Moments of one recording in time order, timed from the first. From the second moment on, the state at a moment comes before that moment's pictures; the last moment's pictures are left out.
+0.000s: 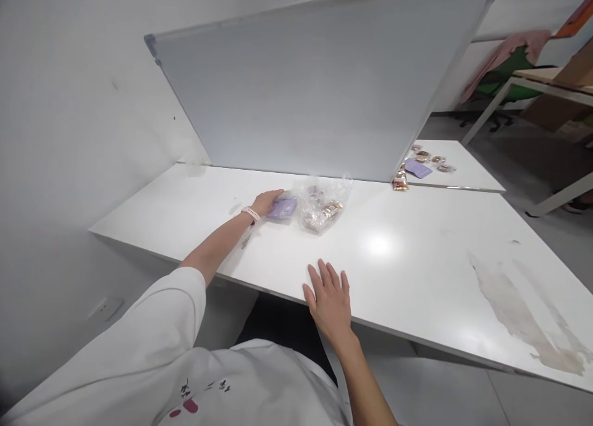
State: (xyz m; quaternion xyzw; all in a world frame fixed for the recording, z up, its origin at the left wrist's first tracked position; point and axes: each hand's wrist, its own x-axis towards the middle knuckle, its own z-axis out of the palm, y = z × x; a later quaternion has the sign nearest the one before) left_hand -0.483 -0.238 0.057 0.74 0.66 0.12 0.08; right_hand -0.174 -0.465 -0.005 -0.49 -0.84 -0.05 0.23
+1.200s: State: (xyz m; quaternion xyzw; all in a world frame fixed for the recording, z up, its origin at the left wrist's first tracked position) left_hand -0.424 -0.361 0.122 0.64 0.56 0.27 0.44; right_hand -0.147 -0.436 0.023 -0.48 -0.60 0.46 0.44
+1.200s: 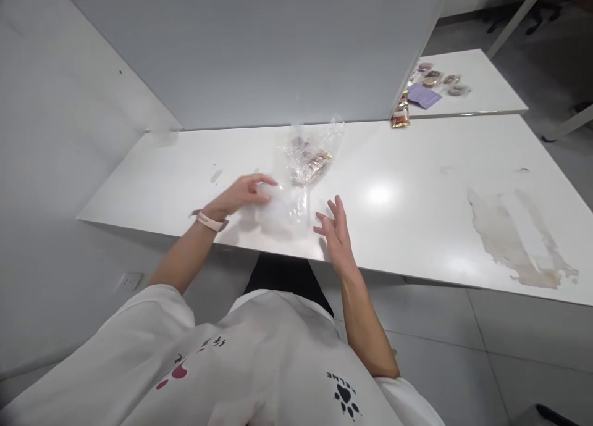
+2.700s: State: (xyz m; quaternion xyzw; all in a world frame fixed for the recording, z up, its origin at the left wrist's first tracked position) left_hand -0.309 -0.453 0.048 0.81 0.54 0.17 0.18; right_hand -0.088 -0.424 0.035 -0.58 -0.78 0.08 0.21
